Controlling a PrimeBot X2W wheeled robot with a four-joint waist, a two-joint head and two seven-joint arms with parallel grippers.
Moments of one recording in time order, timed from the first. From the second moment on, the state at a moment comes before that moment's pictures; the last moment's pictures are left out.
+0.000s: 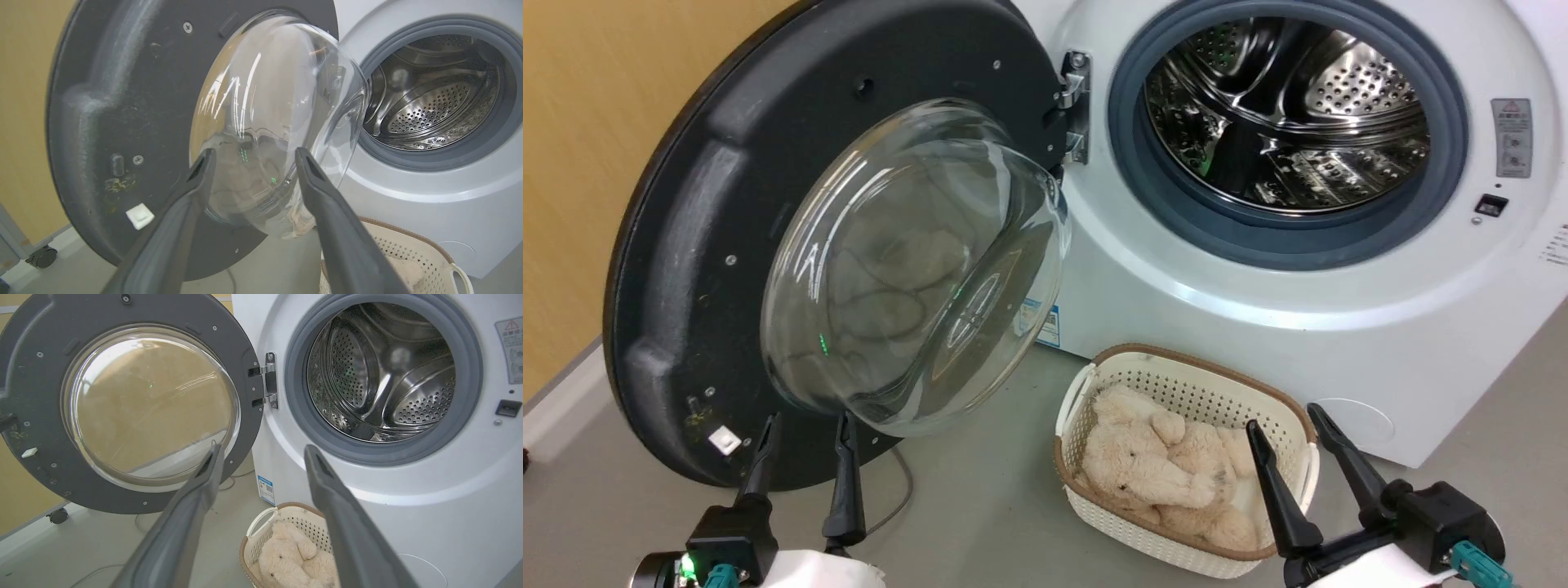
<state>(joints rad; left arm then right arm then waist) 0.08 0.05 0.00 -0.06 -0.09 0.04 -0.17 0.05 -0.09 0.15 -0.01 0.18 0.13 -0.17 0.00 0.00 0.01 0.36</state>
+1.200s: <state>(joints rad) 0.13 0.05 0.00 -0.10 -0.13 0.07 -0.25 0.03 -0.12 0.24 0.01 0.26 0.13 -0.25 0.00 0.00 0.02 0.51</state>
